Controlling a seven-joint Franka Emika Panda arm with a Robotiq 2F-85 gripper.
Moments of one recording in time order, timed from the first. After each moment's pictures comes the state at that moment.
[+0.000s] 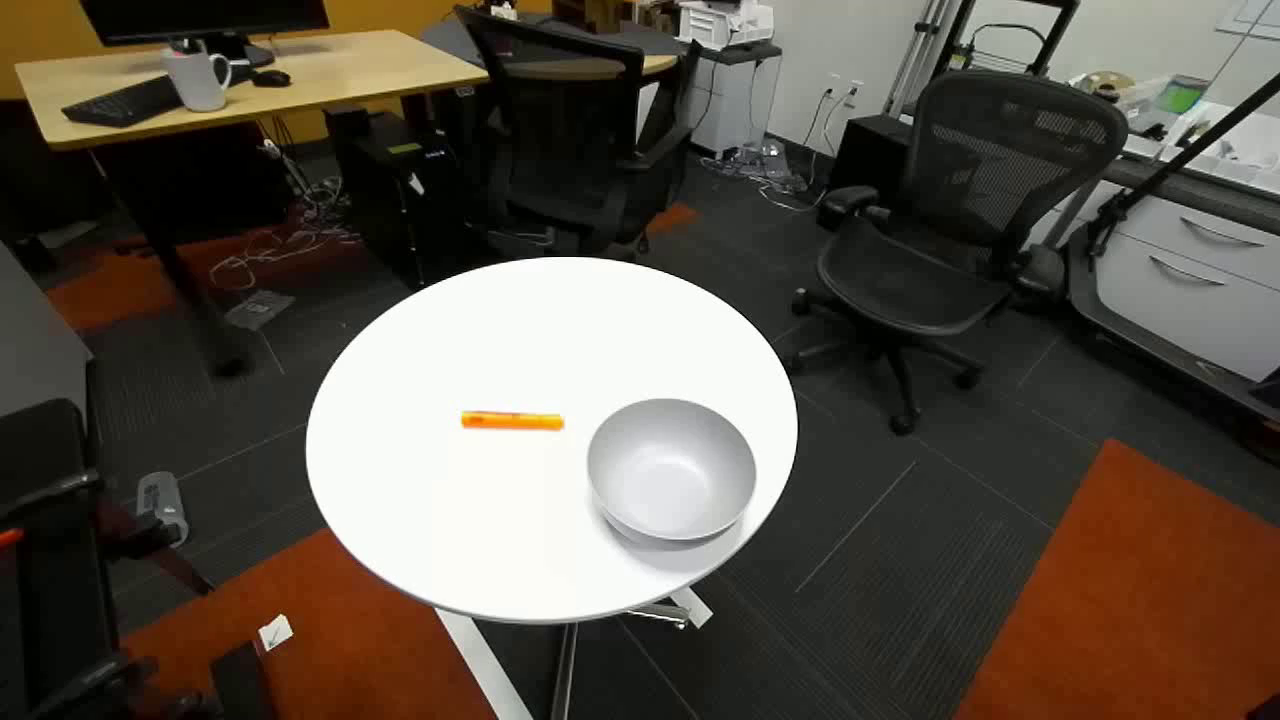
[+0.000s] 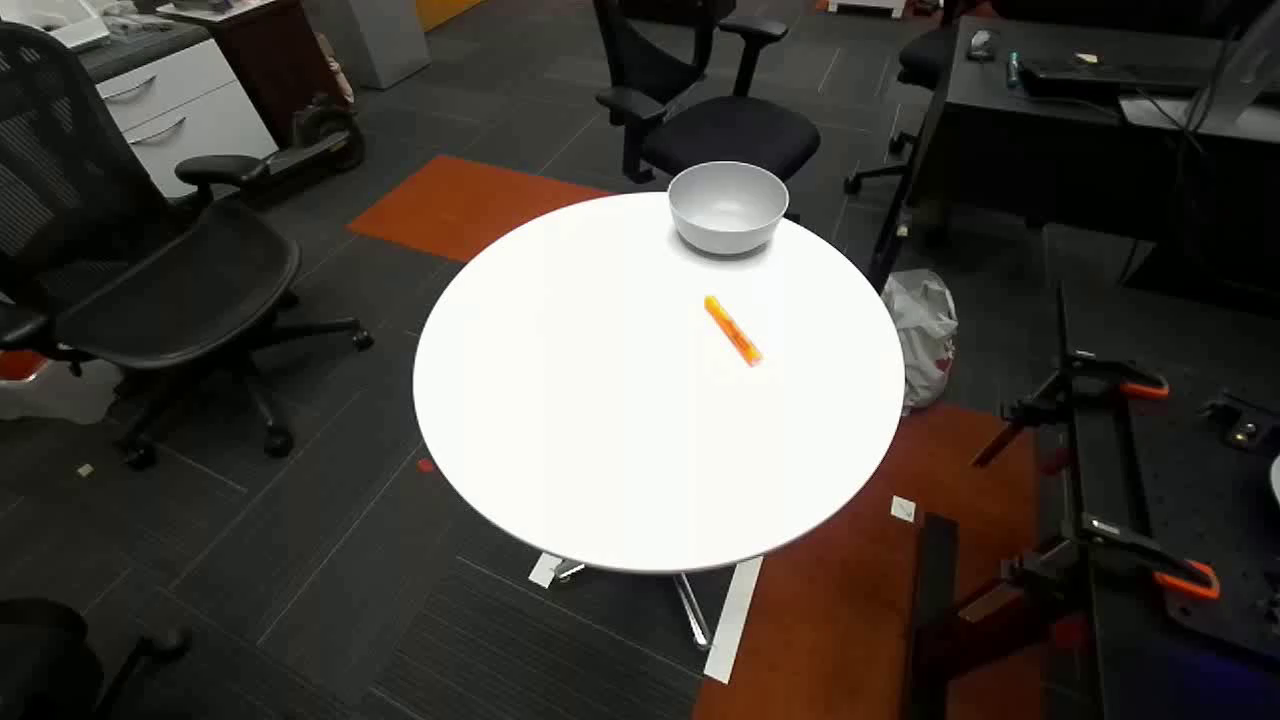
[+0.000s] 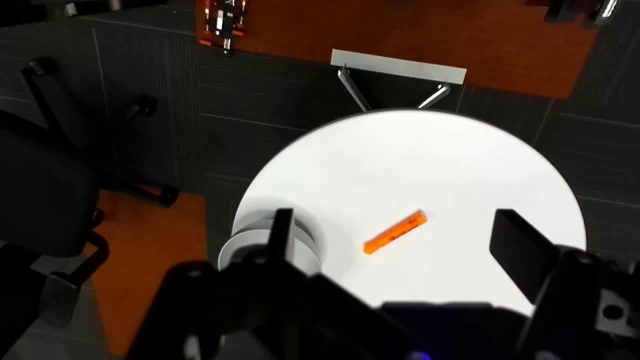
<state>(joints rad) -0.13 -0.96 -0.21 -2.77 -0.25 2.02 -0.32</state>
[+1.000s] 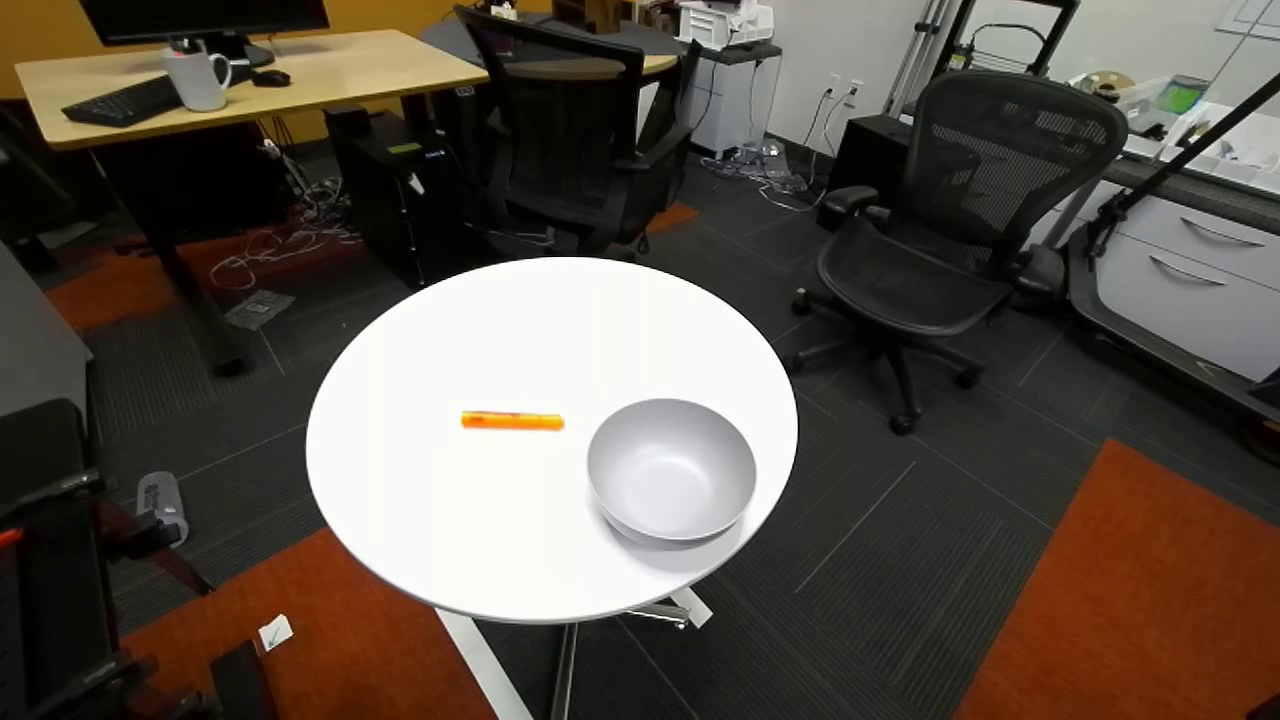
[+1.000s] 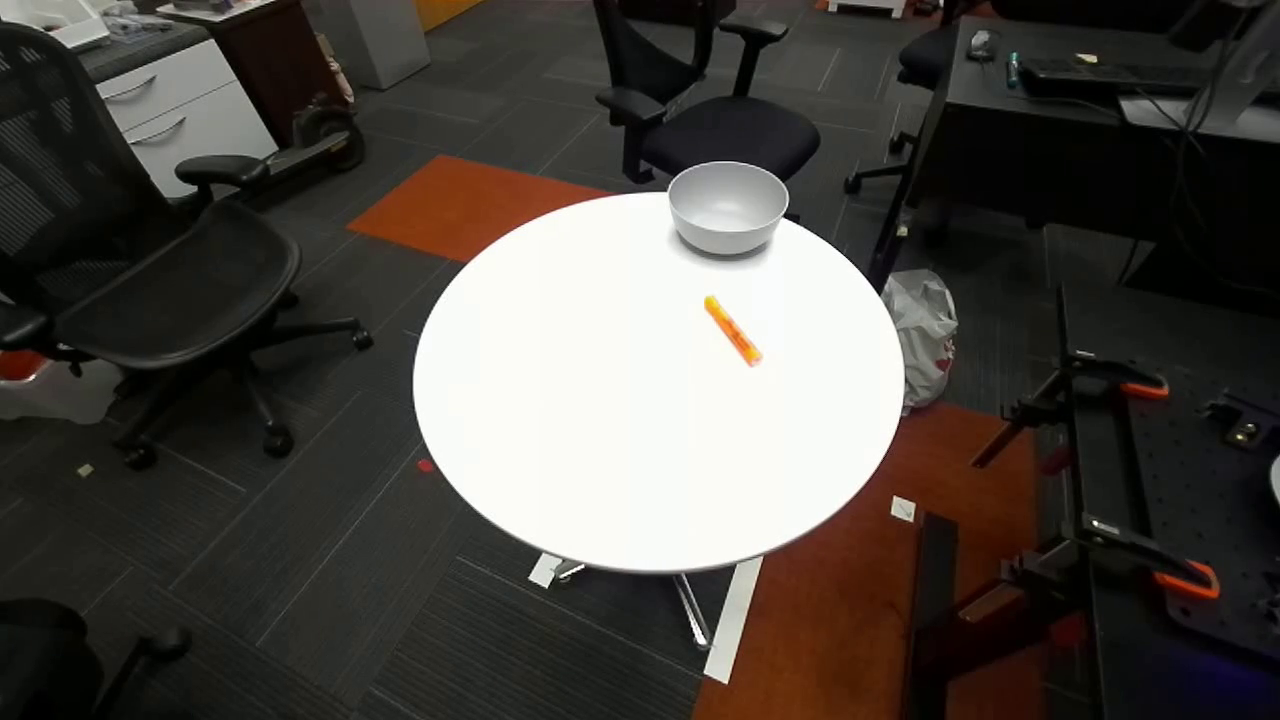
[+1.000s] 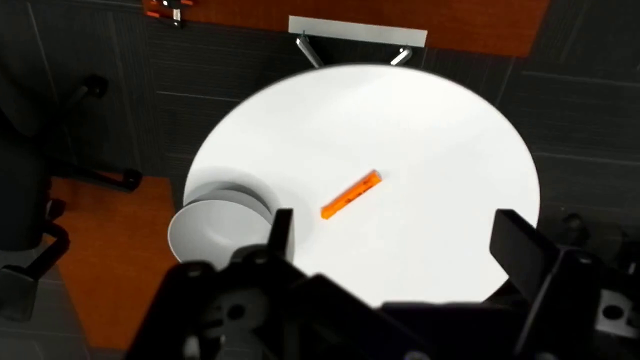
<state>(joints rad) -0.04 -0.91 -0.16 -2.77 -0.13 2.12 -0.20</state>
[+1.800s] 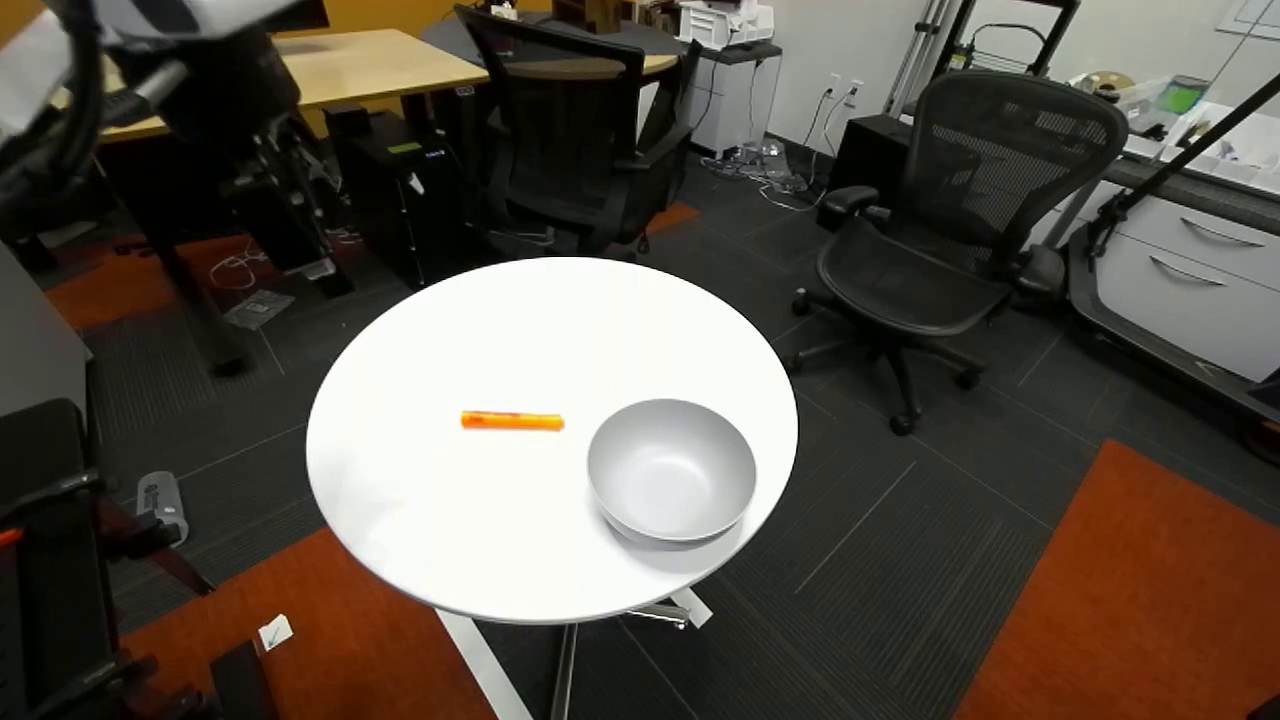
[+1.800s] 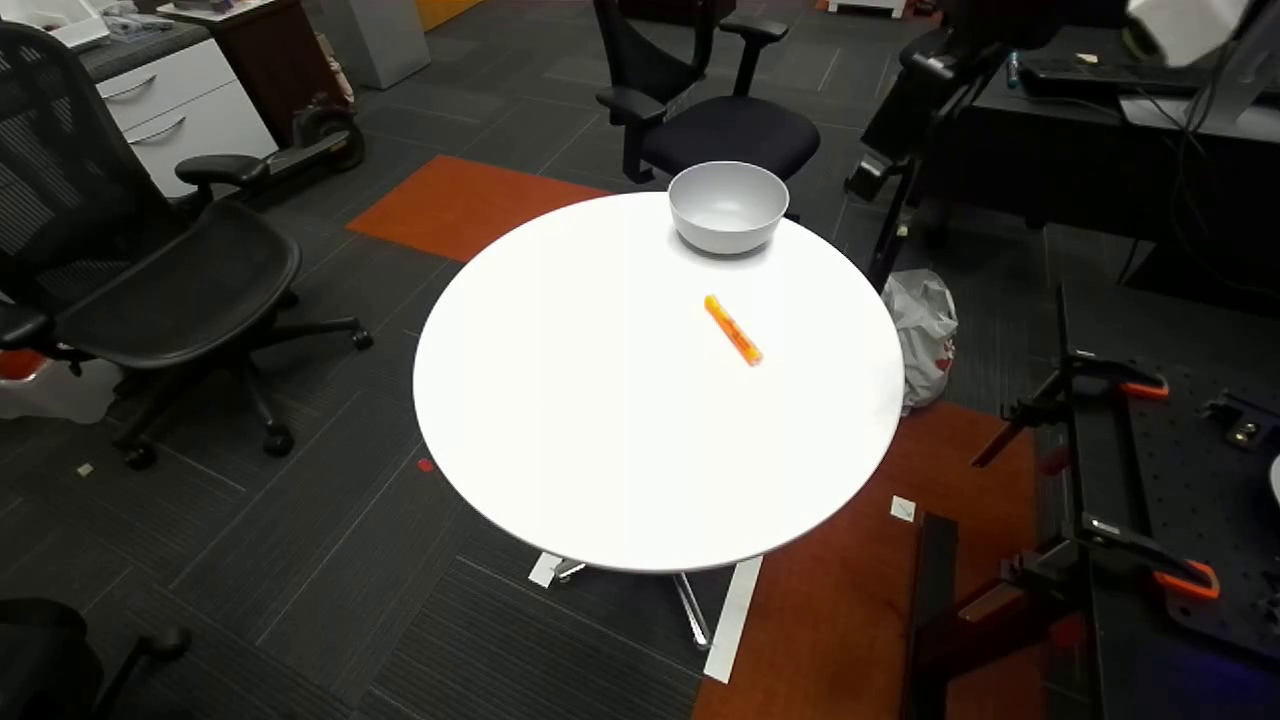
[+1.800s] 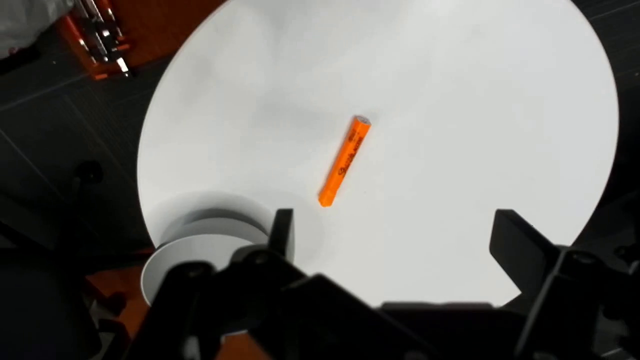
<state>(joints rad) -0.07 -0.31 0.01 -2.66 -0.01 2.60 0.30</state>
